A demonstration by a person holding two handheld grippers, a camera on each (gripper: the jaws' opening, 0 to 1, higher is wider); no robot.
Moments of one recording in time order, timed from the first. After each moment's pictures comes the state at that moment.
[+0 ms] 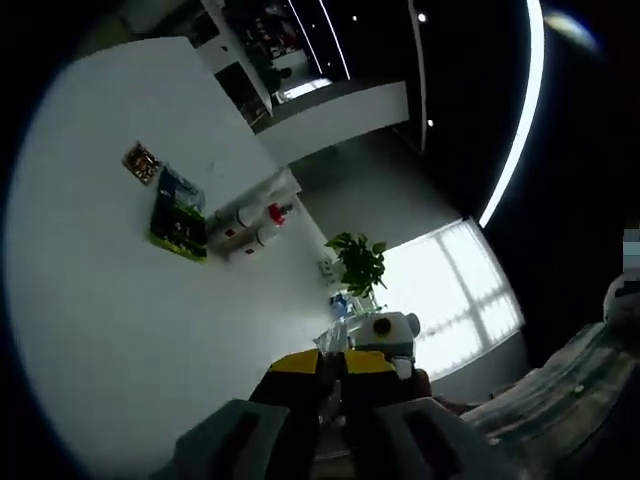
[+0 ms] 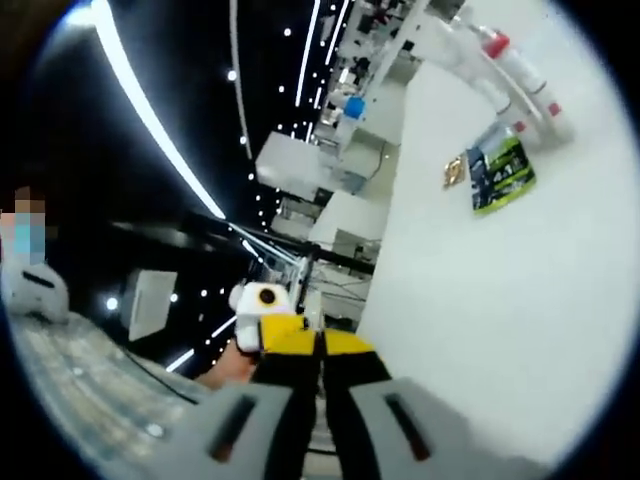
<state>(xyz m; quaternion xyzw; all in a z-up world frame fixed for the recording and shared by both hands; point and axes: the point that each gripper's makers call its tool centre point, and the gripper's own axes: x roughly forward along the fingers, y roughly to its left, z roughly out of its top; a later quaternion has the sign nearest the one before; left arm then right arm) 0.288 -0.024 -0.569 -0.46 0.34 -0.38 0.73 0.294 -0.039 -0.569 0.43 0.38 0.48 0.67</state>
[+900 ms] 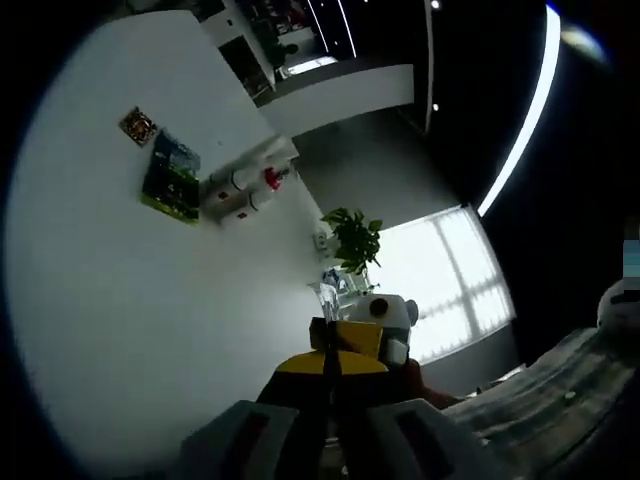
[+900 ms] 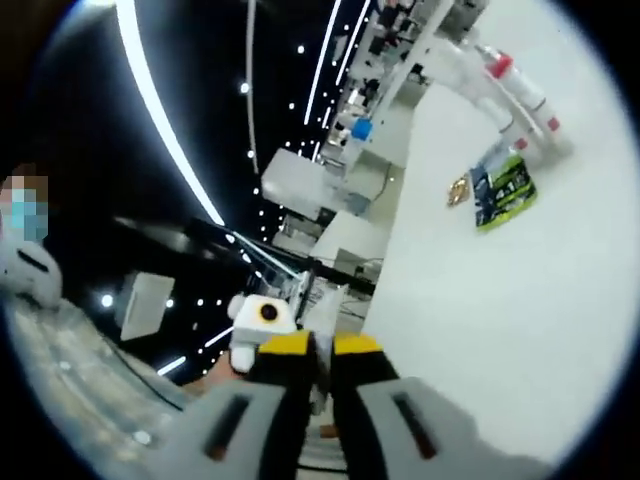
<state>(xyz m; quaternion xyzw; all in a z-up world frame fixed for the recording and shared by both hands) 0.263 -0.042 -0.568 -0.47 0.39 -0.40 0.69 0.293 -0.037 -0.566 0.43 0.34 0.47 0.69</state>
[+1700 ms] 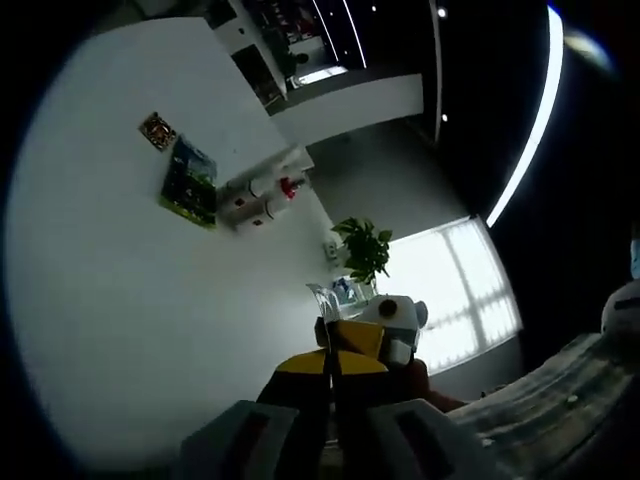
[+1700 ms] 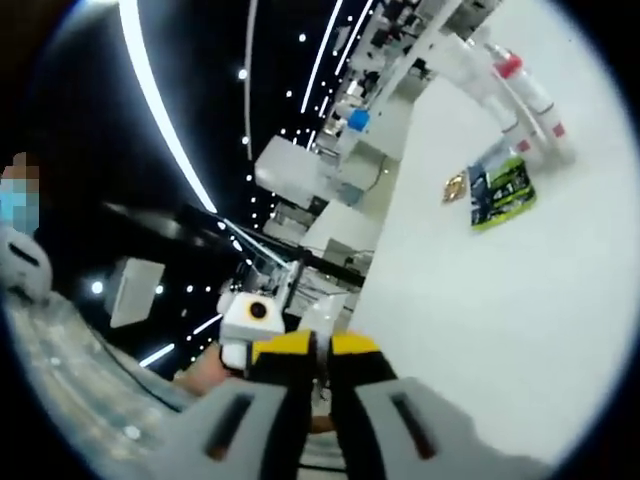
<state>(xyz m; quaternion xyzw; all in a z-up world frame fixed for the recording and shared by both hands) 0.262 -0.028 -0.576 -0.48 0.38 -0.37 0.70 0.293 -0.033 -0.575 0.39 0.35 0.48 0.70</state>
